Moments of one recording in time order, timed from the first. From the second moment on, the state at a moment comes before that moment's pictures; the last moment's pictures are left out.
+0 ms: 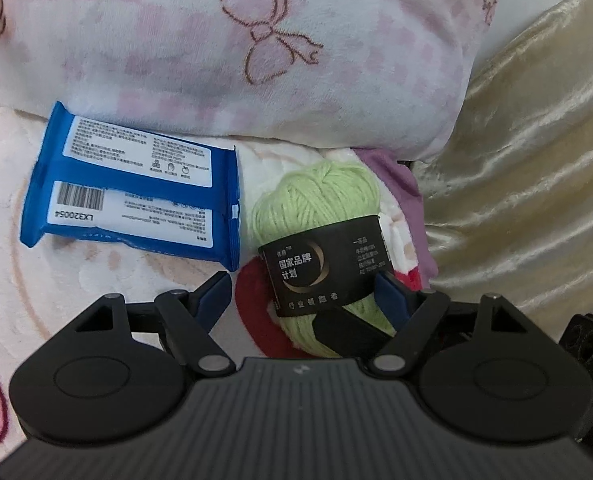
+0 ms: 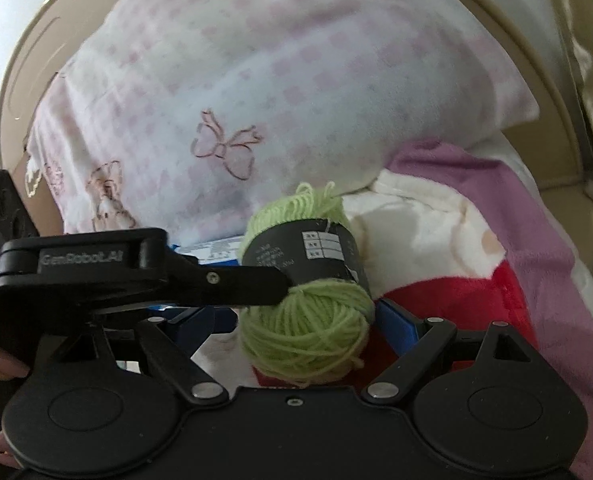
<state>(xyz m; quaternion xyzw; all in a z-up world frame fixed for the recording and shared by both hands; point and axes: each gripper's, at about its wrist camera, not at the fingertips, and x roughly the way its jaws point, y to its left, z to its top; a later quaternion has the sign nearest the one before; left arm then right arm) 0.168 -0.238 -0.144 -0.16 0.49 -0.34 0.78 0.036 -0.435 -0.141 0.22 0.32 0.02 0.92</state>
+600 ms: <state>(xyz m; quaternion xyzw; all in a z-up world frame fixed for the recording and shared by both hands) 0.170 -0.240 -0.164 -0.17 0.49 -0.34 0.79 0.044 -0.430 -0.156 0.18 0.33 0.02 0.92</state>
